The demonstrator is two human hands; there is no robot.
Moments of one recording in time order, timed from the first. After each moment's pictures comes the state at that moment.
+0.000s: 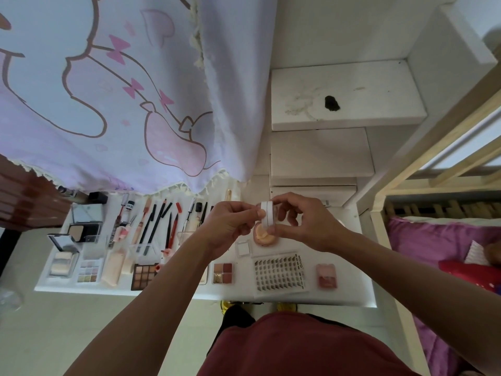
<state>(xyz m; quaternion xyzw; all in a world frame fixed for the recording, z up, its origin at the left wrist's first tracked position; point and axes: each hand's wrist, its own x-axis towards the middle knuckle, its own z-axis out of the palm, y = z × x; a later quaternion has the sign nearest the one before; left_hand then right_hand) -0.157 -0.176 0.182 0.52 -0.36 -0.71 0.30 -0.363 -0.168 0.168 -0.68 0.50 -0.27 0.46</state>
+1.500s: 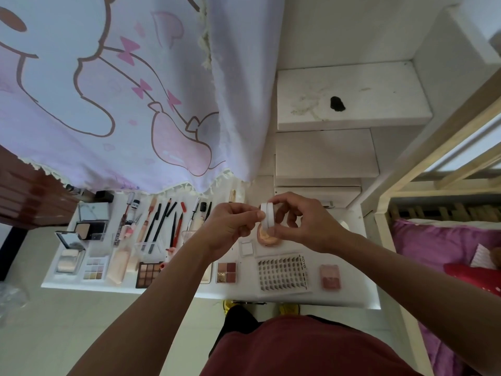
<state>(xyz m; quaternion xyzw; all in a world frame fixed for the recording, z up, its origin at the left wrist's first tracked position) -0.146 -0.170 0.183 0.53 -0.36 -0.71 0.31 -0.354 -0.165 0.171 -0.69 0.49 -0.26 0.47</state>
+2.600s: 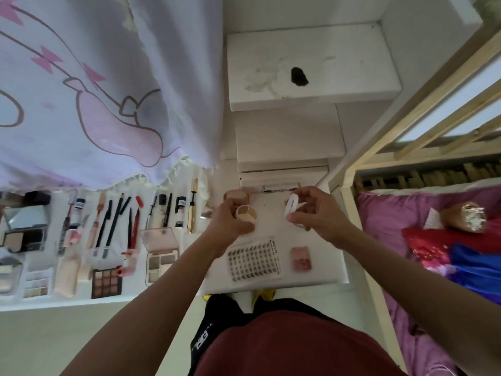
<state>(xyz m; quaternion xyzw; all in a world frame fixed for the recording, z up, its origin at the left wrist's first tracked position) -0.200 -0.183 0.095 0.62 -0.41 -0.64 0.20 -0.427 -0.152 0.122 -0.44 0.61 -0.32 0.58</state>
